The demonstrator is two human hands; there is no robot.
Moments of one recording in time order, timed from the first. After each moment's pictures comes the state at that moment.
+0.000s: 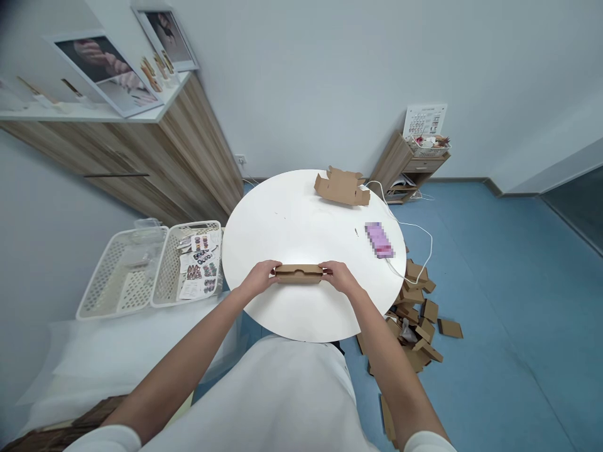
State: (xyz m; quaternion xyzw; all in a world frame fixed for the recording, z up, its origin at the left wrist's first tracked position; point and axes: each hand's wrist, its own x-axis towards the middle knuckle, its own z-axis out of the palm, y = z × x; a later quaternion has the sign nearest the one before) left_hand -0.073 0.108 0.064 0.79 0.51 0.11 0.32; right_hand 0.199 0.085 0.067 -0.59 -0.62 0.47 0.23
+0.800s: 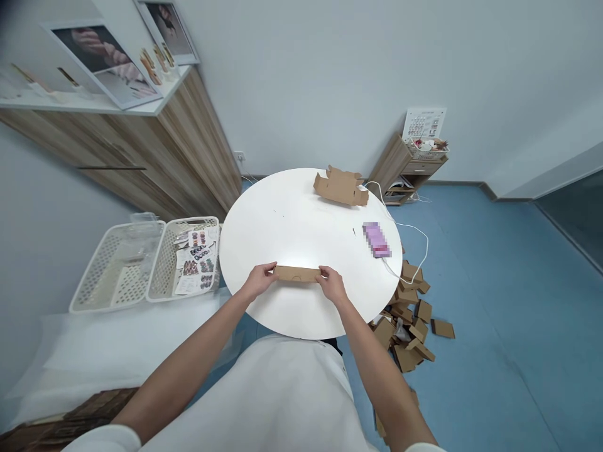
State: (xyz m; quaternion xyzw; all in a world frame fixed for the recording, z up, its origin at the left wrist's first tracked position) left_hand -0.063 0.088 0.034 0.57 0.62 0.24 0.49; right_hand 0.177 0.056 0.049 -0.68 -0.49 0.46 0.29
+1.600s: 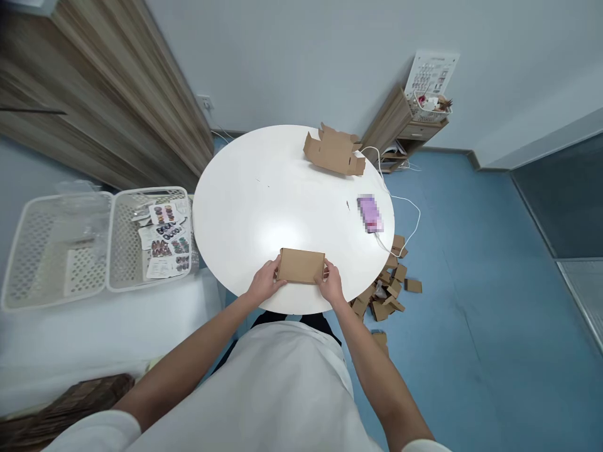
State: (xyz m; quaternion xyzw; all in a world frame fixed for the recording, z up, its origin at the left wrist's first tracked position) left_hand -0.032 0.044 0.001 0.72 0.54 0.11 0.42; right_hand 0.190 0.002 0.010 -0.76 -0.48 0.37 0.23
